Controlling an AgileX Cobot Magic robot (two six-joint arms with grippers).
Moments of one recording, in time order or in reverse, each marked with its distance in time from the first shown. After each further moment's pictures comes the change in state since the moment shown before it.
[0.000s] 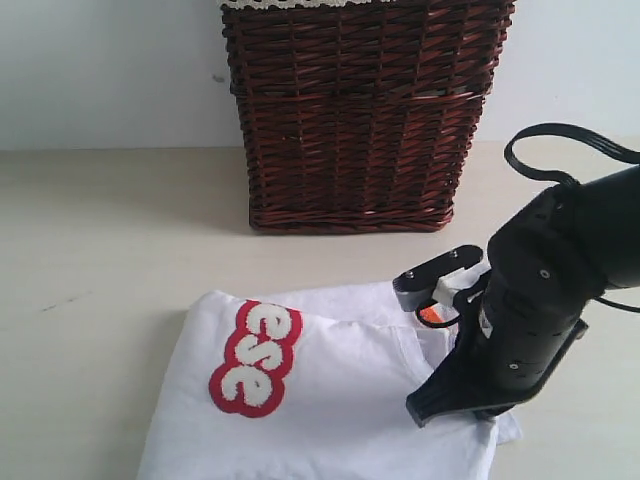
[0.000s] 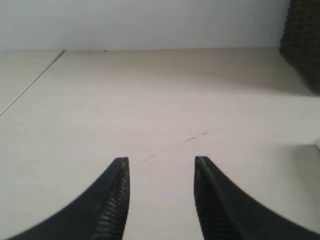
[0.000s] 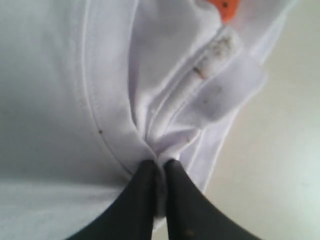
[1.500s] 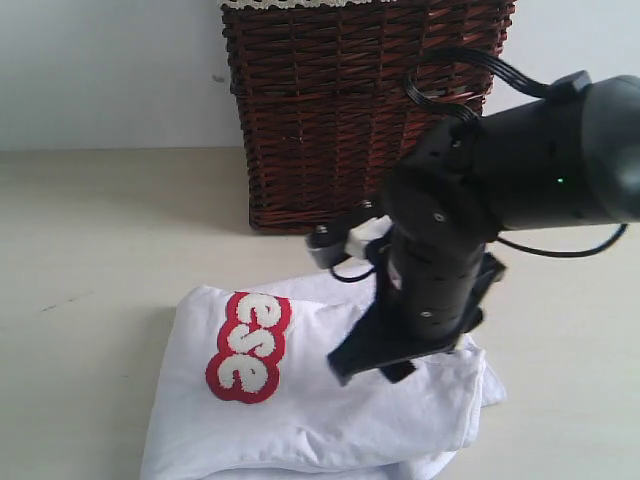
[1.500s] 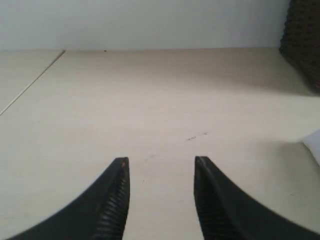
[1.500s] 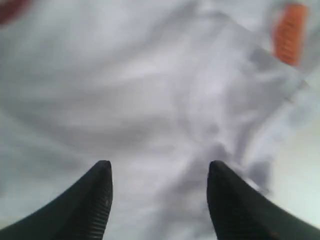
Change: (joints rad) left arm 0.000 0.000 0.000 0.000 0.000 0.000; right arm 0.151 0.048 -0.260 -0.059 0.199 0.065
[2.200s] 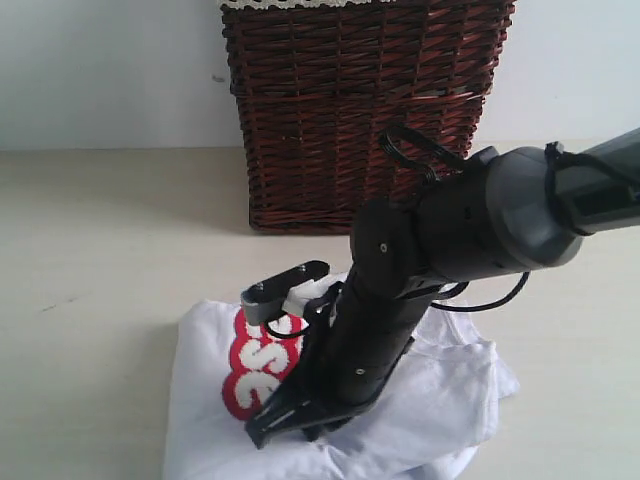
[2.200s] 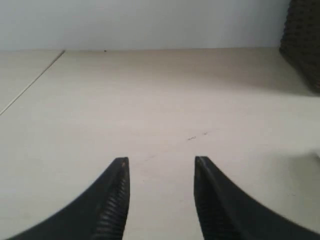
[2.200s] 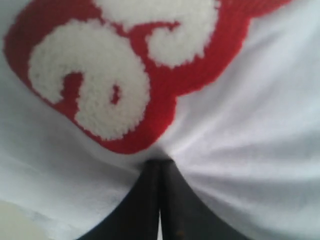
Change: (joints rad) left arm 0.000 0.000 0.000 0.000 0.000 0.000; right arm 0.028 0.161 0.000 0.635 -0.222 -0.561
